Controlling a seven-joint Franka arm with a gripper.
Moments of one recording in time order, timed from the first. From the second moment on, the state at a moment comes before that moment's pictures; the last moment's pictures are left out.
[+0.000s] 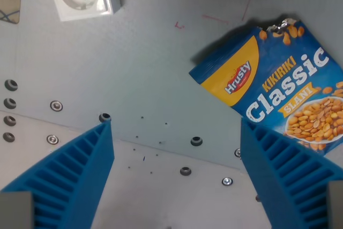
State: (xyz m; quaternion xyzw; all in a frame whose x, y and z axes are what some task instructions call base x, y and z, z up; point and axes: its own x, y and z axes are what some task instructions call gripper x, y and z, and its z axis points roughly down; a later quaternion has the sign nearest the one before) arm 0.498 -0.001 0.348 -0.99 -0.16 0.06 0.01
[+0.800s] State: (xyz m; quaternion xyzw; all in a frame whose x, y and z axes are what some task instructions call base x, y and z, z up) arm 0.498 -0.002 0.348 -0.98 -0.16 0.12 0.01
